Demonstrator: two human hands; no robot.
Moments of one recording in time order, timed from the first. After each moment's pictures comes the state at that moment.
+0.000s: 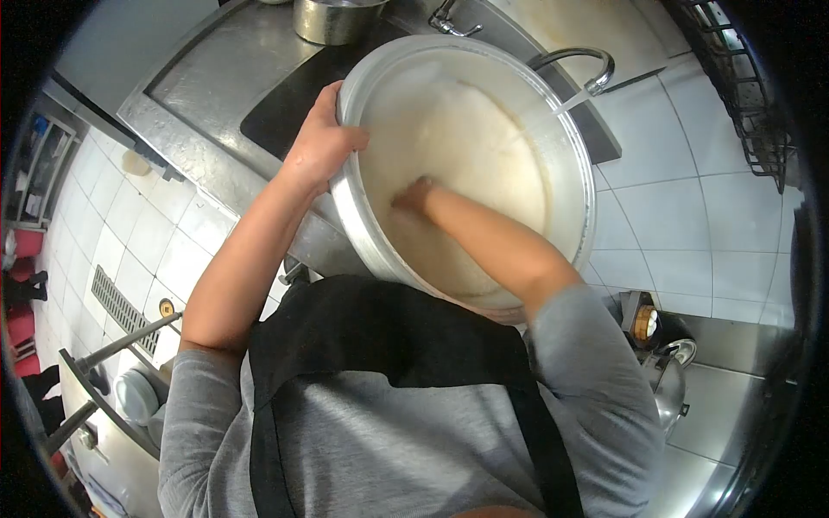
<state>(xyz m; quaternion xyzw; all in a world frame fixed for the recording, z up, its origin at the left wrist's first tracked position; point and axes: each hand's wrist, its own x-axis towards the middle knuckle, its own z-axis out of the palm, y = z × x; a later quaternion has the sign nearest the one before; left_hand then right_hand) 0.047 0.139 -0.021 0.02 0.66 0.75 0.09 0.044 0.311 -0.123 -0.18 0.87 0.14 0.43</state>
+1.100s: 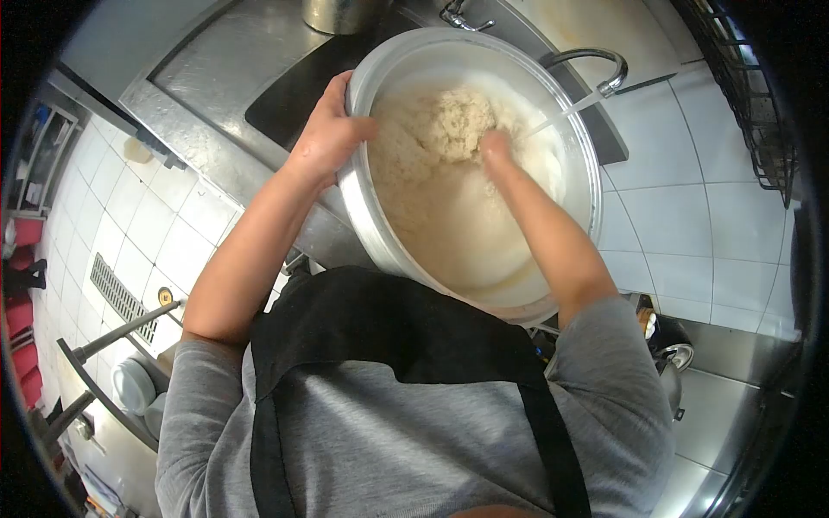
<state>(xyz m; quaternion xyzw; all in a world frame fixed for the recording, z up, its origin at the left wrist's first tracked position) 0.047 0.138 -0.026 0.04 0.63 0.77 0.08 -0.024 0.448 -0.143 0.22 0.87 -0.42 0.12</state>
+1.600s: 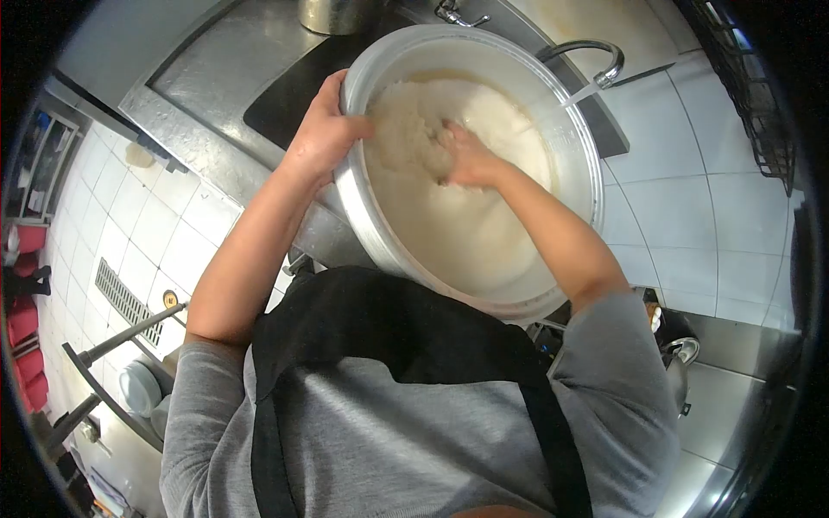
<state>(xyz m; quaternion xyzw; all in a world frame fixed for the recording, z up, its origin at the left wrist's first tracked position) 0.049 0.138 -0.021 0.04 0.64 0.77 0.07 0.025 0.398 -0.075 -0.28 0.94 0.04 0.19</state>
